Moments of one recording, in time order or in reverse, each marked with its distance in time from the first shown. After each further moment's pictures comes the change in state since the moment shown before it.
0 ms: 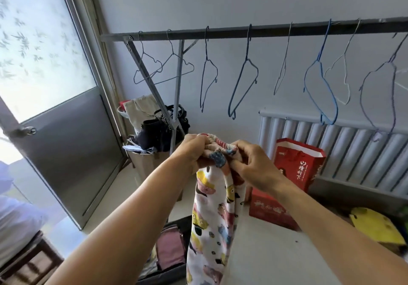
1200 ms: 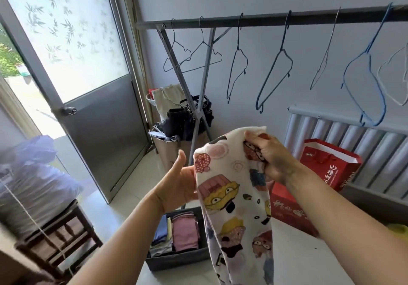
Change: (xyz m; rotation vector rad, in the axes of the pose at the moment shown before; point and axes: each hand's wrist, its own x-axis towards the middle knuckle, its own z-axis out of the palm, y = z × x) left_hand -0.014 -0.104 -0.103 -0.208 -0.471 0.020; right_hand 0.032 -0.002 0.013 0.809 -0.054 0.337
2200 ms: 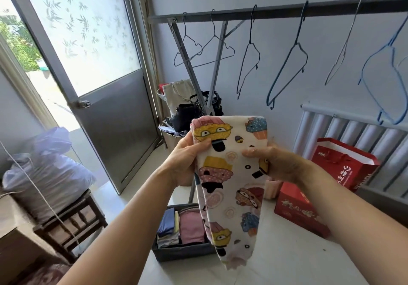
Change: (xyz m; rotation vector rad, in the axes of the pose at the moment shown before) left_hand 0.010 0.043 0.031 -0.029 0.327 0.269; right_hand 0.012 0.016 -0.015 -0.168 -0.476 0.090
